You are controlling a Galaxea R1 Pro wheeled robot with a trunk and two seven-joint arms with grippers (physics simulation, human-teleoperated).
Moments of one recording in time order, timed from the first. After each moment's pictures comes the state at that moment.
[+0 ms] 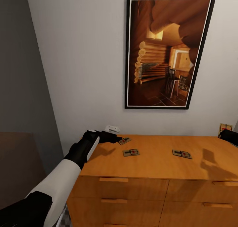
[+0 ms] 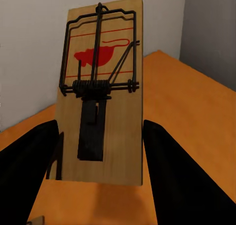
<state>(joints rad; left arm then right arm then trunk) -0.93 -0.14 -0.23 -0.78 -0.01 0.62 -0.36 -0.61 -0.43 -0.37 -1.56 -0.55 1.04 -0.44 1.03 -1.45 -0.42</state>
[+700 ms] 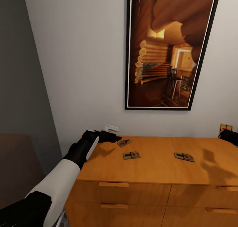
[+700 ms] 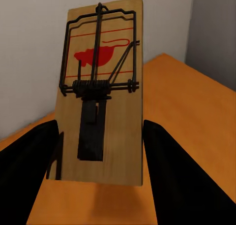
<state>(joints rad) -0.93 -0.13 -0.22 -0.79 0.00 0.61 -0.36 -0.61 -0.44 -0.37 -1.55 -0.55 1.04 -0.44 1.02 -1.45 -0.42</state>
